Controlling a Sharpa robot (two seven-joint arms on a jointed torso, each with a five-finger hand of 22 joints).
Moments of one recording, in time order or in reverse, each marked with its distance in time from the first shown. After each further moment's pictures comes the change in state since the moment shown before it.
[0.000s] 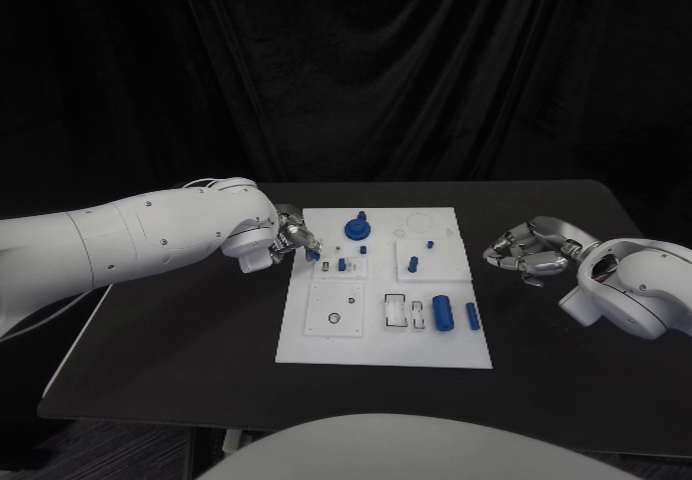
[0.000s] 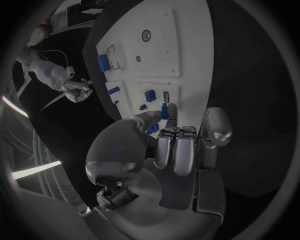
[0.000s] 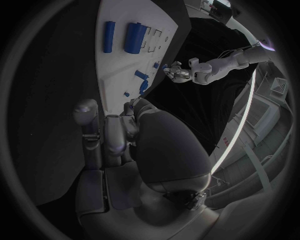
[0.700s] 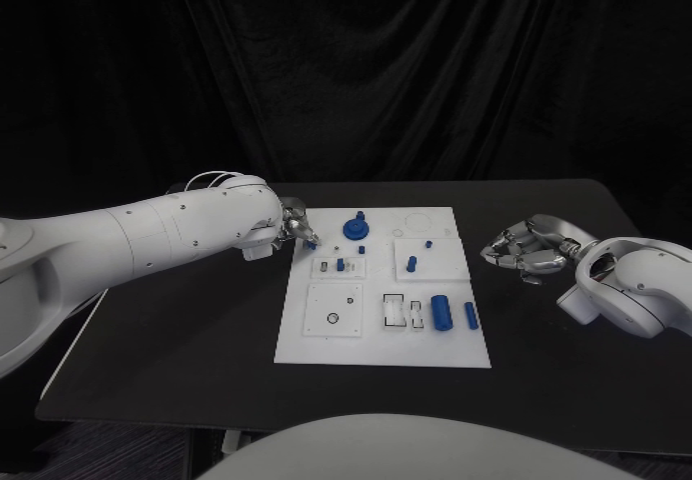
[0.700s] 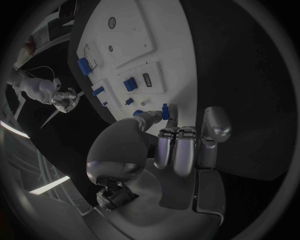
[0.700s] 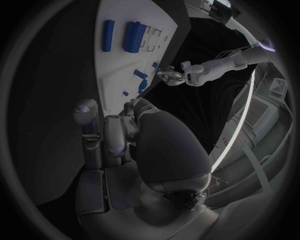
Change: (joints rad) left arm -0.029 0.115 0.000 -0.219 -0.175 0.033 0.125; left_hand 0.040 0.005 -0.055 0.019 0.070 -0.014 0.007 0.000 -0.006 -0.004 0.011 0.000 0.000 -0.004 0.011 0.000 0.000 0.000 -0.027 0.009 -0.020 -0.014; right arm 0.000 0.001 0.000 0.000 0.000 -0.006 0.014; right_hand -0.001 -0.001 -0.003 -0.003 0.000 0.000 0.000 0.000 -0.001 0.005 0.002 0.006 0.000 0.003 -0.003 0.006 0.006 0.000 0.004 0.004 0.005 0.000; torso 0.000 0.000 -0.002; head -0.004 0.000
